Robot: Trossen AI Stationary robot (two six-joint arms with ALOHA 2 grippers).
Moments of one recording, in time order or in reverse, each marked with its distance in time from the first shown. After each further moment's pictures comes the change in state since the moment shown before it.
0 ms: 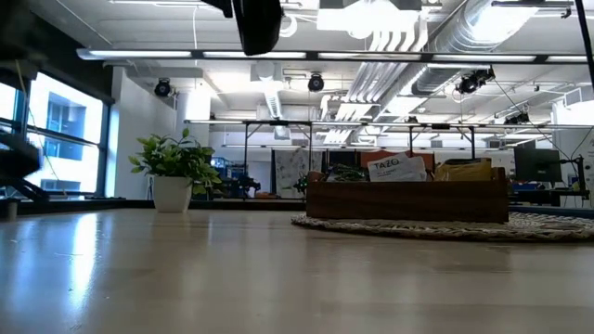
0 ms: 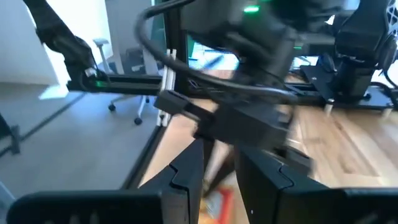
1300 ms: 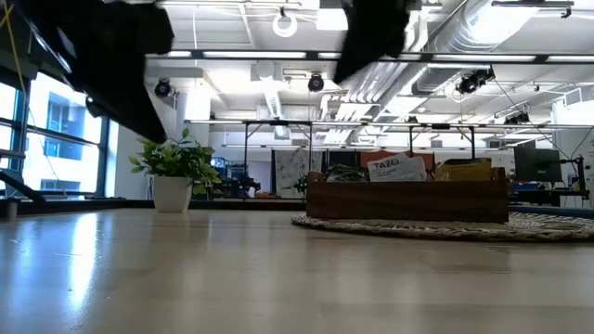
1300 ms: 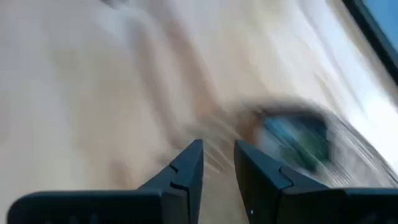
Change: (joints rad) left arm 0.346 -0.447 -0.007 -0.508 -0.407 -0.129; right arm -0.284 -0.498 0.000 -1.339 0.083 0.340
